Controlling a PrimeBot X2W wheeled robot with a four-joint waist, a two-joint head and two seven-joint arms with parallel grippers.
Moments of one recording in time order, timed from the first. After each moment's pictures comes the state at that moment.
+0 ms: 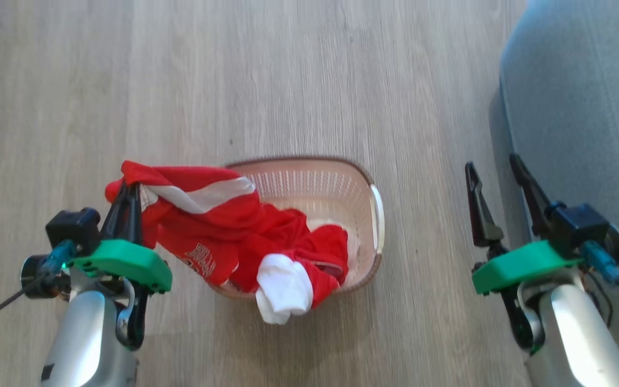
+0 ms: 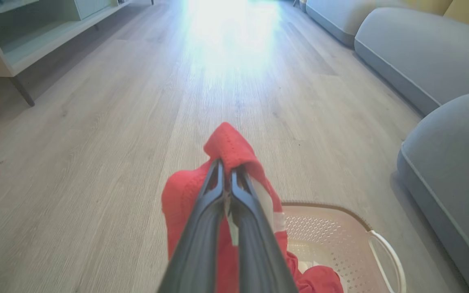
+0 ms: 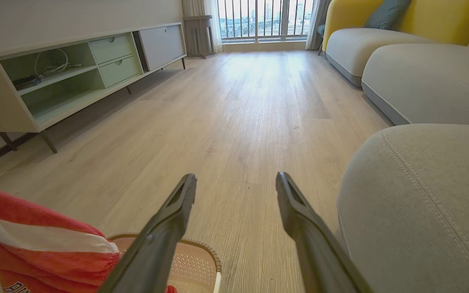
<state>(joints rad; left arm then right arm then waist) -0.32 0.07 0.01 0.47 -0.20 -0.05 -0.26 -0.21 -0.06 0.04 0.24 0.12 0.12 -0.25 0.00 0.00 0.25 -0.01</state>
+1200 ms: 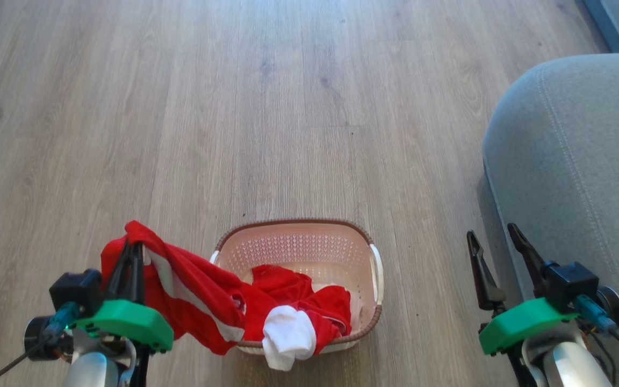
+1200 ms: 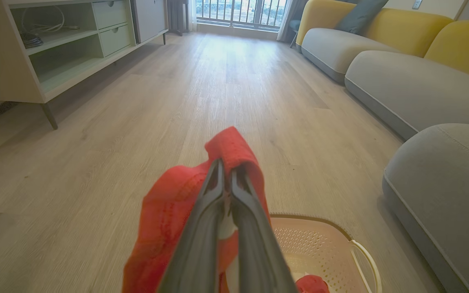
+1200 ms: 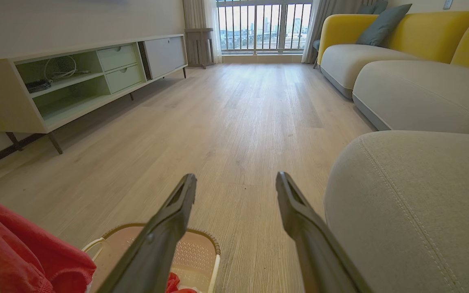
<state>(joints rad) -0.10 0.07 0.00 0.34 -0.22 -0.05 -0.25 -0.05 -0.09 0.05 0.27 0.13 0.12 -0.25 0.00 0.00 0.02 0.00</state>
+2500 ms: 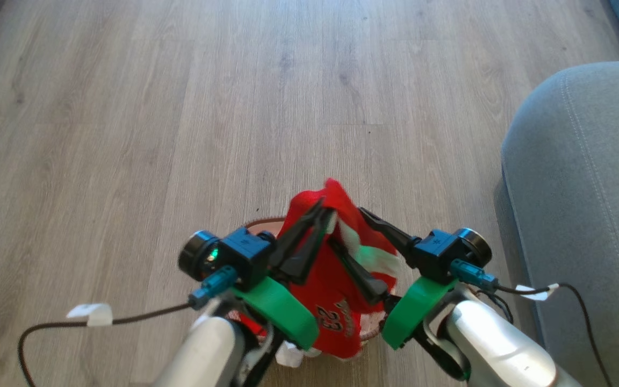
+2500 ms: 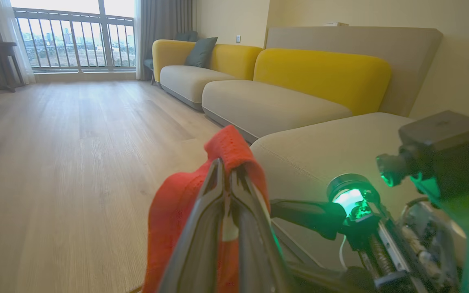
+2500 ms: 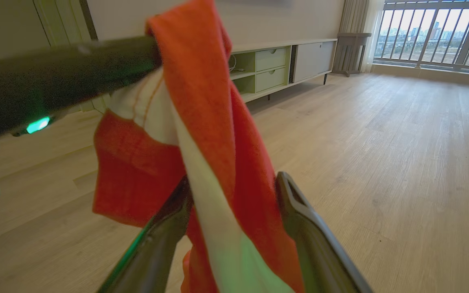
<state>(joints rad) -0.22 0.06 -0.52 0.04 -0.29 -0.07 -0.12 -0.35 -0.18 0.67 0.35 0.39 0.12 -0.25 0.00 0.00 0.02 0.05</state>
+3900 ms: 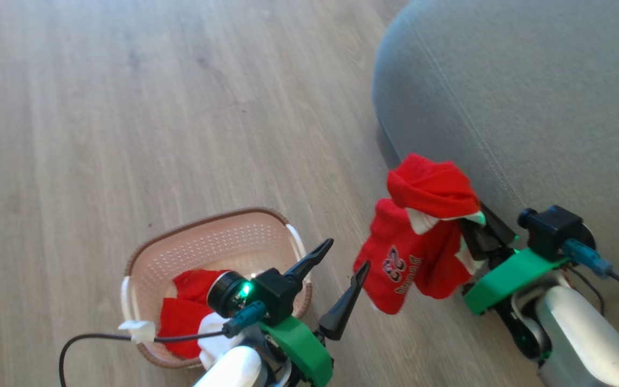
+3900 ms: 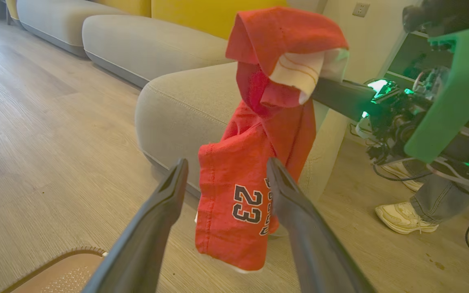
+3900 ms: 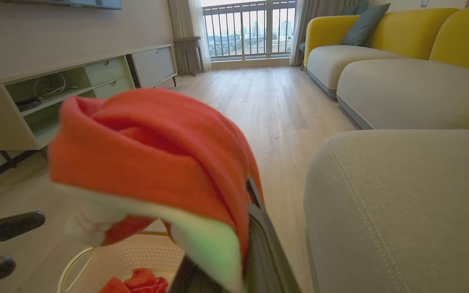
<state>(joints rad) -0.23 0.06 -0.69 0.25 -0.35 -0.06 -0.25 -0.27 -0.30 0.40 0.27 0.44 0.12 -0.25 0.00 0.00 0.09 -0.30</state>
